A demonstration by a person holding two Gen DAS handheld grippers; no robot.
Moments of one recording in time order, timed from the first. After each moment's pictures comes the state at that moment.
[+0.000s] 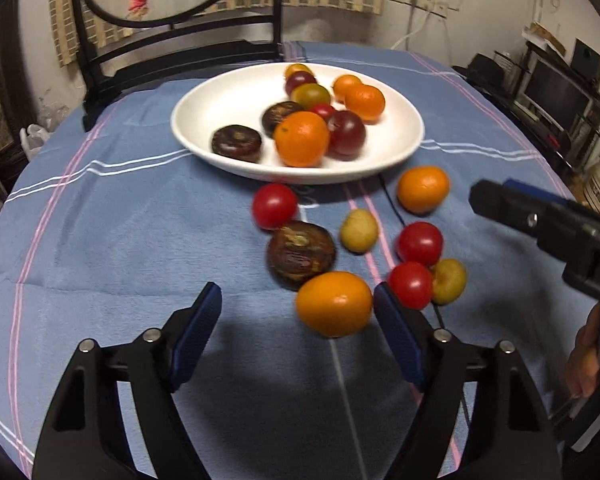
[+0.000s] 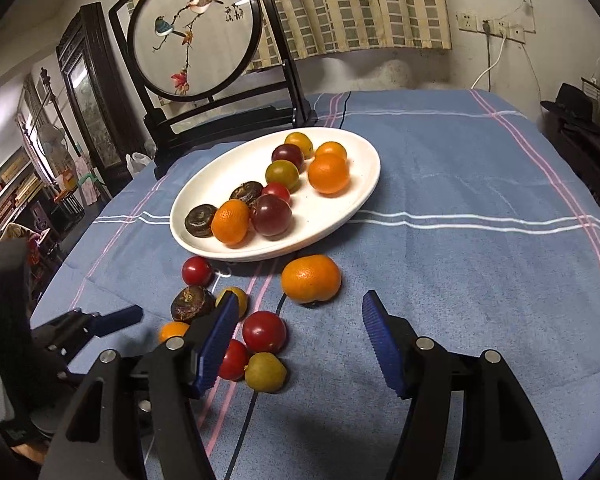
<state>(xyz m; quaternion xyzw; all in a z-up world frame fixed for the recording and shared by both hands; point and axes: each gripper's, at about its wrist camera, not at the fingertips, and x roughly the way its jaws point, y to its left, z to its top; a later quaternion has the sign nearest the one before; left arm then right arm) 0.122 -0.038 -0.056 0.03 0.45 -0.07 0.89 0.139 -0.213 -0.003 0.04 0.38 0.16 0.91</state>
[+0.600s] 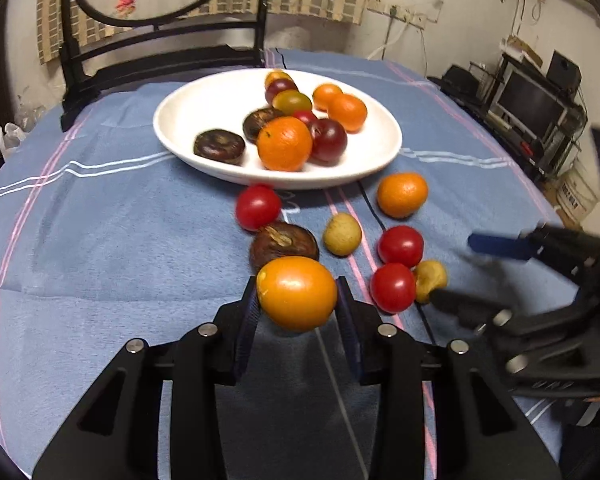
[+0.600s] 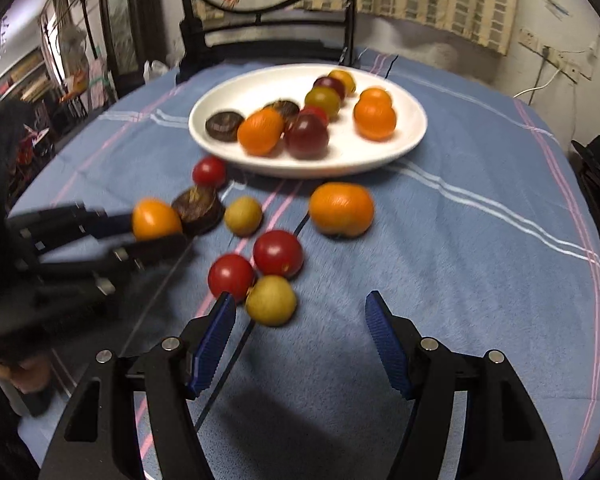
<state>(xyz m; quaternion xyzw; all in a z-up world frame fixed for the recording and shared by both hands) 0.118 -0.021 -0.052 -0.01 0.43 -0.12 0.90 0.128 -0.180 -0.031 -0.10 0.46 0.19 0.86</state>
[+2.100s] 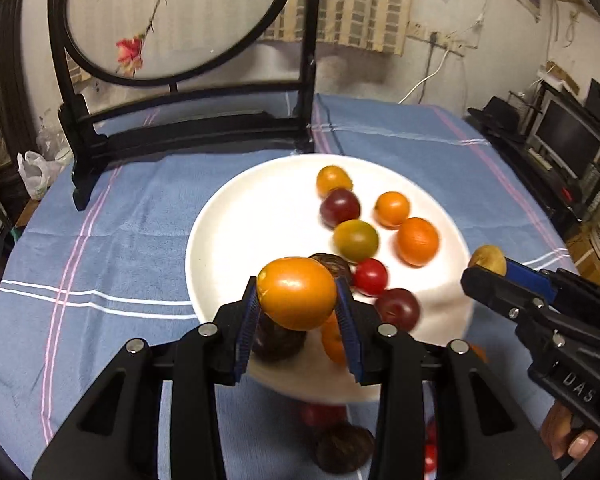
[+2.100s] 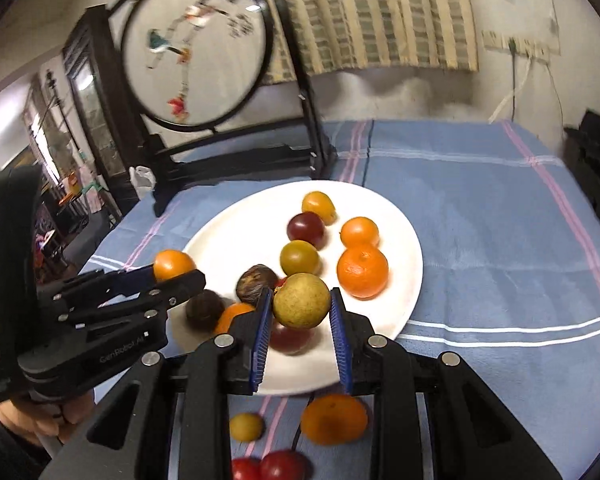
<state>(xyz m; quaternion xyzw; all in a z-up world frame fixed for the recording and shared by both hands) 0.250 -0.008 -0.004 0.00 0.42 -0.06 0.91 0.247 -0.180 0.021 0.05 0.38 0.17 0.91</state>
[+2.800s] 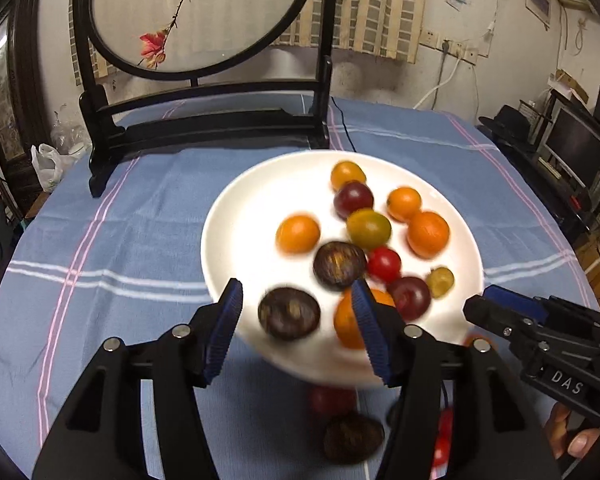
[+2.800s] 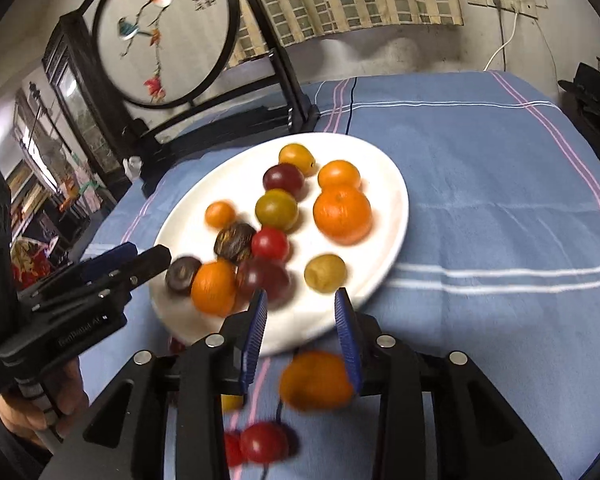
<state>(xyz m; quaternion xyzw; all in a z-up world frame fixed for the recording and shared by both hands) 0.219 -0.005 -0.006 -0.01 0.40 -0.04 0.92 0.226 -0.196 -0.008 0.07 0.43 0.17 0.88</state>
